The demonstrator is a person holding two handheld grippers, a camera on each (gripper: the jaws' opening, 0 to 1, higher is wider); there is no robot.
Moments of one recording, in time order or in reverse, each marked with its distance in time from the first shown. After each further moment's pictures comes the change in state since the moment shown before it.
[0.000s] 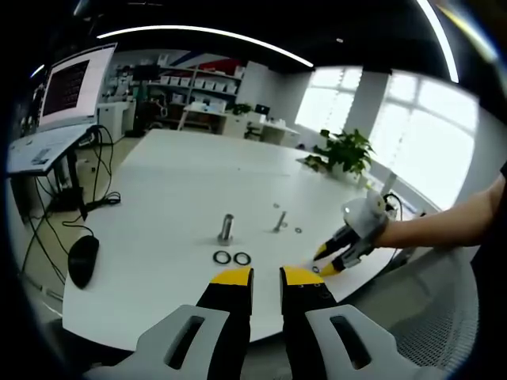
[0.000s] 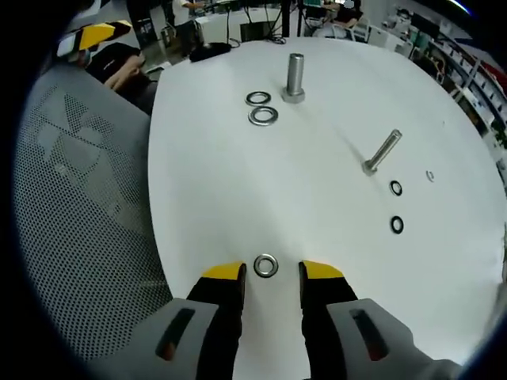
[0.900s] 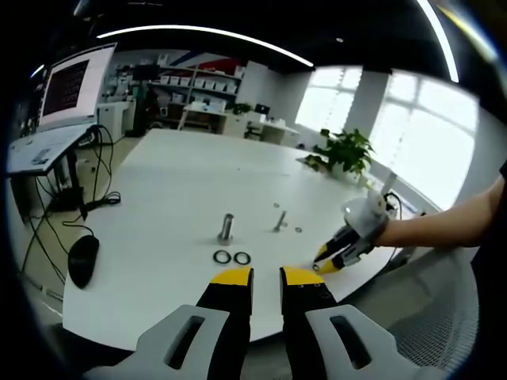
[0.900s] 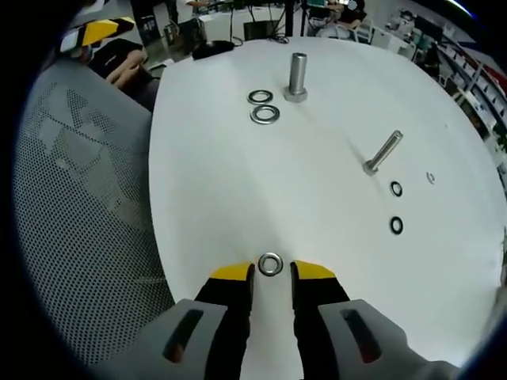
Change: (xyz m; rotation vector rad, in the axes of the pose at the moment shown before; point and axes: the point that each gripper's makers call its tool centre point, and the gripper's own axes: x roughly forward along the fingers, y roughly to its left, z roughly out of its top) left arm 0.000 0.000 -0.001 0.000 0.003 0.000; right arm -0.002 0.000 -0.003 -0.019 0.010 0.006
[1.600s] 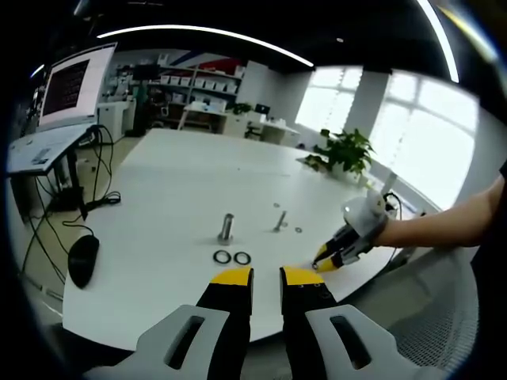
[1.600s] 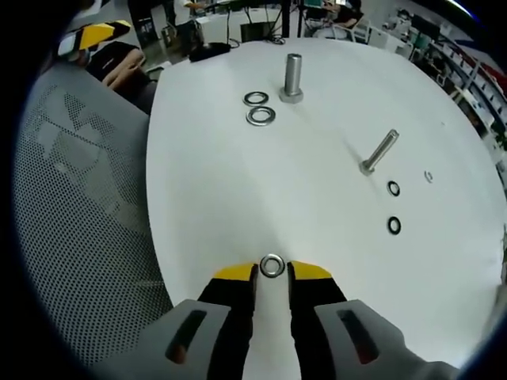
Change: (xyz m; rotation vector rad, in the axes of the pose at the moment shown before) left arm 0.000 0.000 0.000 -0.001 0.000 0.001; right arm 0.001 -0.004 0.002 0.013 -0.010 -0.008
